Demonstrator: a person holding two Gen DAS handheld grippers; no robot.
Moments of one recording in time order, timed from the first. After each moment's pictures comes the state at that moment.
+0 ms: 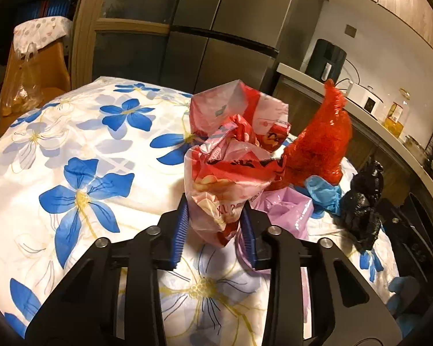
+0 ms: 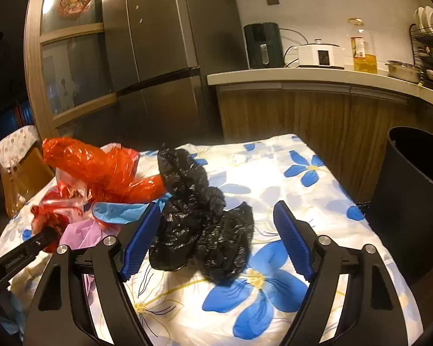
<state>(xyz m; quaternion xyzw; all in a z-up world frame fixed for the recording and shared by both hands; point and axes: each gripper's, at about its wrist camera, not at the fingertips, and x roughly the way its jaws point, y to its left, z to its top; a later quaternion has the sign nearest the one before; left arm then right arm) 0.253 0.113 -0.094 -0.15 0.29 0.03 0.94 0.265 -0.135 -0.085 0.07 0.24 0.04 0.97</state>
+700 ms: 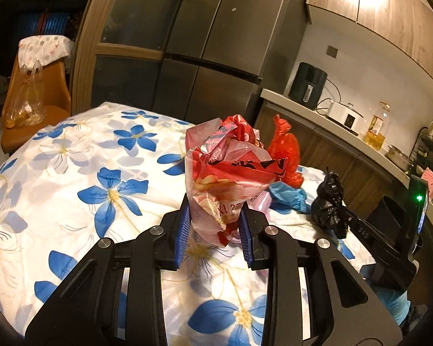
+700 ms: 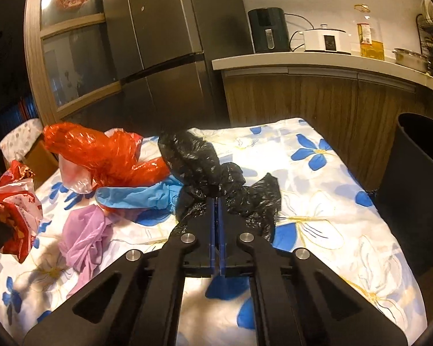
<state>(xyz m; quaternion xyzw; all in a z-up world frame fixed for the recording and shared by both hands) 0.177 0.107 -0.056 -0.15 0.23 0.01 0.96 0.255 -0.147 -0.084 0.08 0.26 0.05 0.96</state>
